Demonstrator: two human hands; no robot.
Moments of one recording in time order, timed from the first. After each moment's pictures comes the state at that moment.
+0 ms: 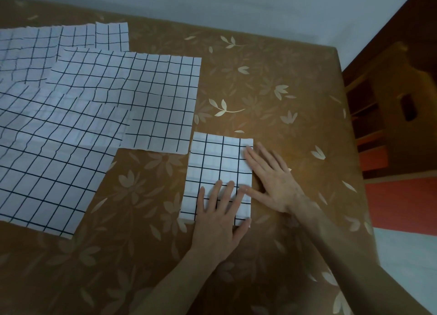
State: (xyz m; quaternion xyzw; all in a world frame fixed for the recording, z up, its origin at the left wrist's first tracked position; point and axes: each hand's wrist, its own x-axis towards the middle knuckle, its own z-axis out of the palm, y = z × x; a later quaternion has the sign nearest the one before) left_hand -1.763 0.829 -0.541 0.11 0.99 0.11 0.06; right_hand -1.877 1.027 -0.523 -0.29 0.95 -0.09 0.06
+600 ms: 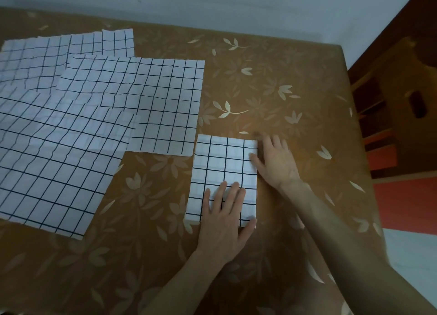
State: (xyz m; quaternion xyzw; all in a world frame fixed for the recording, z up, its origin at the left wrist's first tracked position) left_hand -1.762 0.832 -0.532 0.09 0.98 0.15 0.05; right_hand -1.914 0.988 -0.498 -0.07 0.98 -0.16 0.06
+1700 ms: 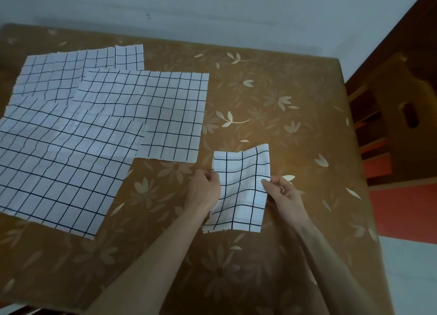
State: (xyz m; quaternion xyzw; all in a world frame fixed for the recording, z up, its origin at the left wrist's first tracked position) left_hand -1.848 0.792 -0.486 -0.31 0.82 0.45 0.15; right_hand -1.830 0.997 -0.467 0.19 0.64 -0.73 0.18
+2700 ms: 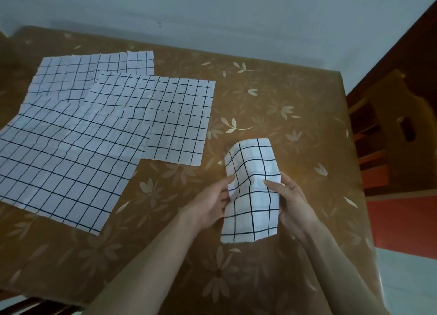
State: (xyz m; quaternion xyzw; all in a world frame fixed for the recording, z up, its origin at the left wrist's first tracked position) left_hand -1.833 0.793 -0.444 -0.31 0.47 0.75 0.35; right_hand -1.838 0.996 -0.424 0.16 0.53 -0.80 0.24
